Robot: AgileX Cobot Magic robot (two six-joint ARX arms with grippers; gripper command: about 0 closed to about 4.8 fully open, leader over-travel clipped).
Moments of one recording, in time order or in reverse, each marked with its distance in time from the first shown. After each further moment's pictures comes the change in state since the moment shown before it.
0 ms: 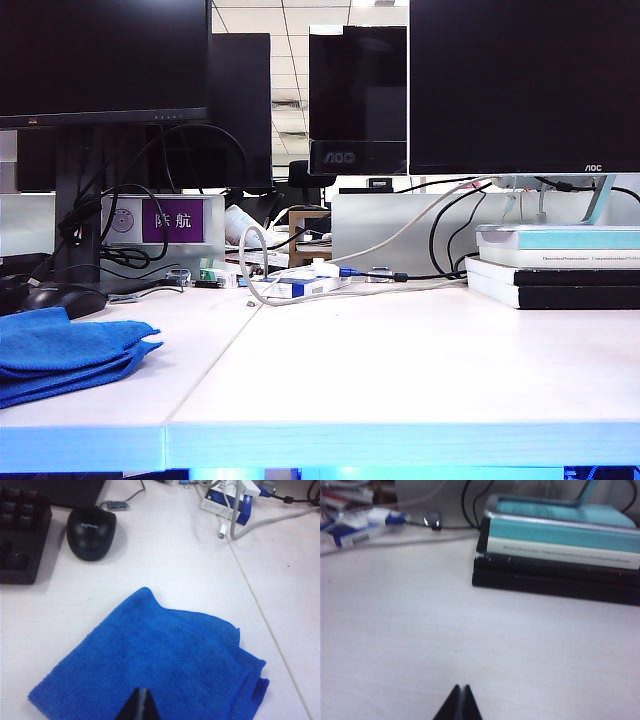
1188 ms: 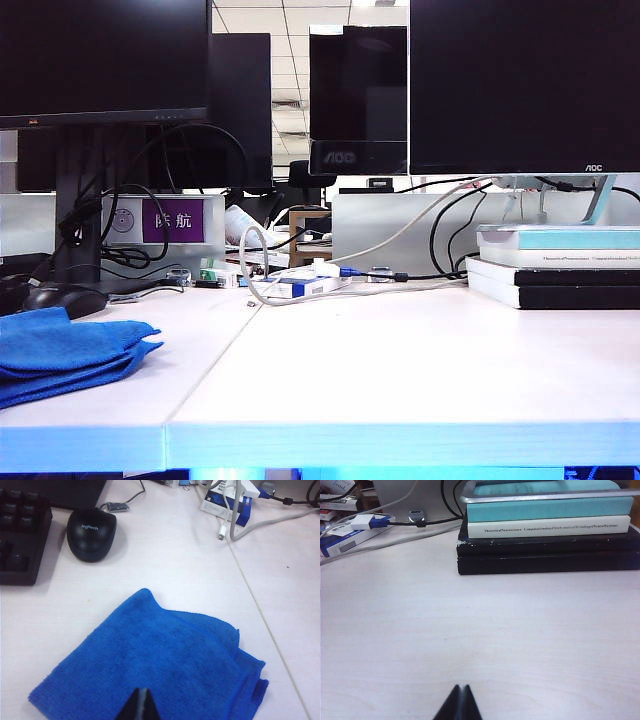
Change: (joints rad) left arm 0.000 -0.005 0.000 0.000 0.000 0.000; right arm -0.241 -0.058 0.000 -0.096 -0.221 0.103
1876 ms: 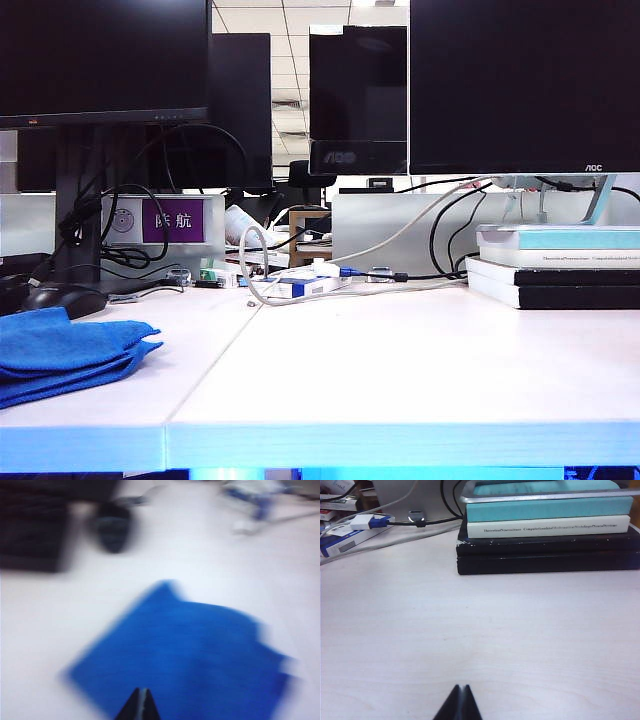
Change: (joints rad) left arm 0.029 -0.104 -0.011 -0.114 -0.082 0.000; right arm 0.000 0.000 0.000 0.000 0.001 0.000
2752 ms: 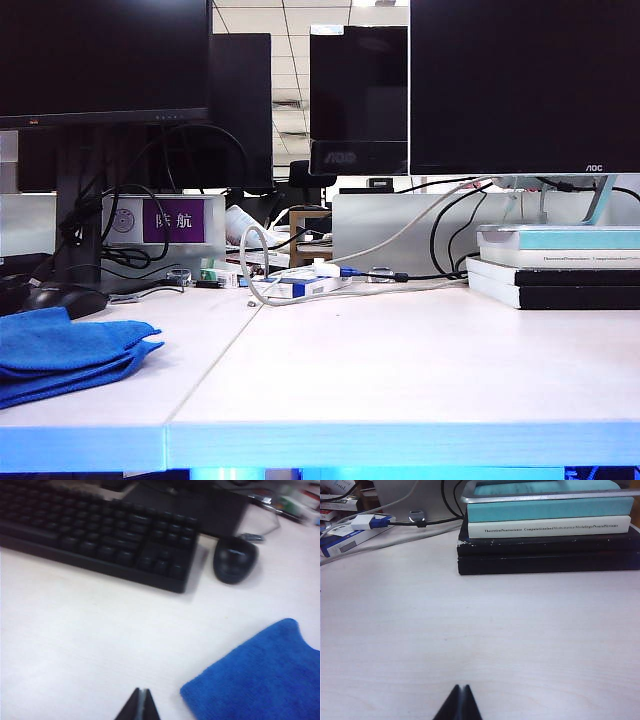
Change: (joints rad) left arm 0.159 -0.167 -0.079 -0.013 -0.166 0.001; right arm 0.000 0.000 0.000 0.000 0.000 0.000
